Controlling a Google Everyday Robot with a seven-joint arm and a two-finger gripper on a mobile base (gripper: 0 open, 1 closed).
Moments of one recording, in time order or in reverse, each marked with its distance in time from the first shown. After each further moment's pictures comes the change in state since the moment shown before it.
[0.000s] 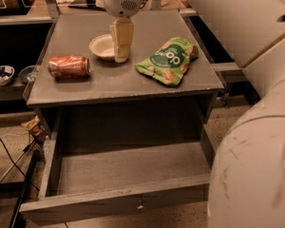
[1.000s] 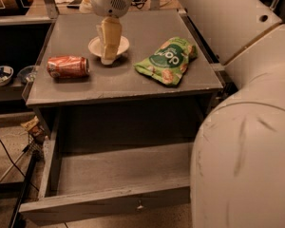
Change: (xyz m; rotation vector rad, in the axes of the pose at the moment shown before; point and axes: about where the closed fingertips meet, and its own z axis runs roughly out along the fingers) arm -0.042 0.009 0.007 -0.105 -0.167 -0.026
